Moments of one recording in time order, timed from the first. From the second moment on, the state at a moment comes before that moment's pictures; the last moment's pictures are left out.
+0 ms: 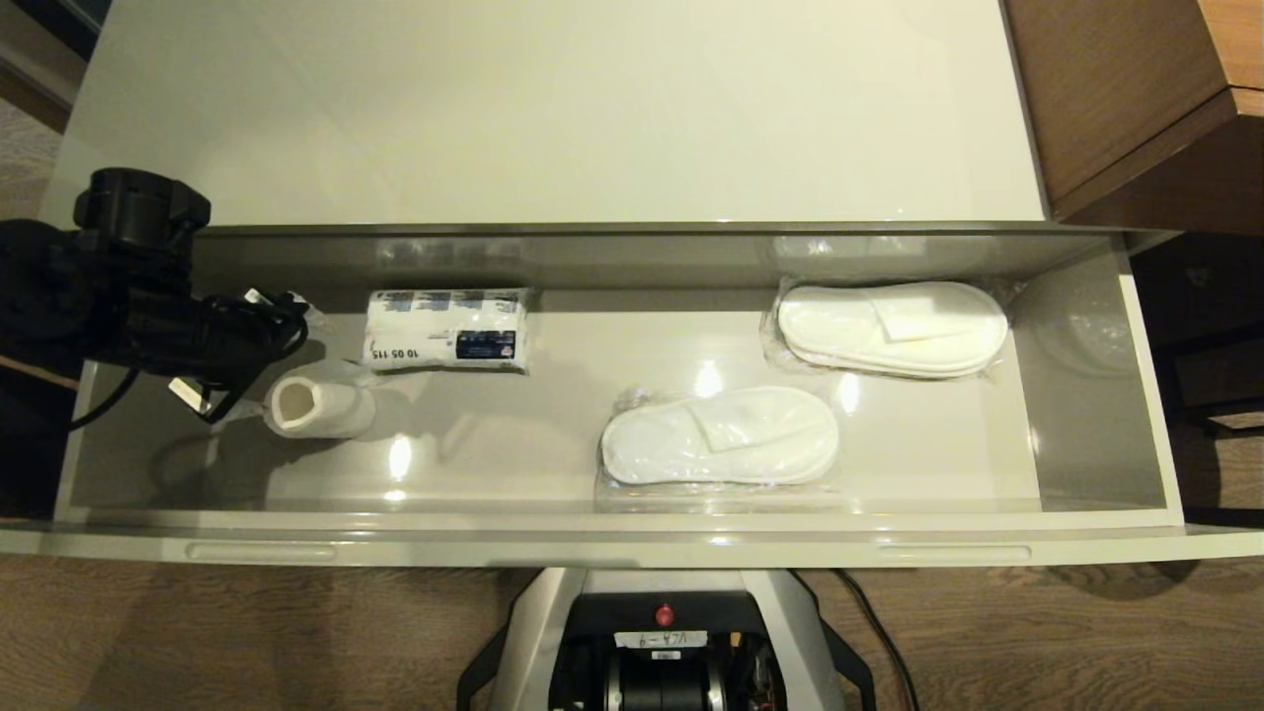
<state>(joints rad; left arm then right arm) 0.11 1.80 -1.46 0.33 -0.01 -0.88 -0.01 0.02 0.00 0.00 0.01 -0.02</state>
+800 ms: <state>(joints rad) 0.12 1.88 -1.46 0.25 -0.01 -0.87 -0.01 0.02 0.00 0.00 0.01 -0.02</state>
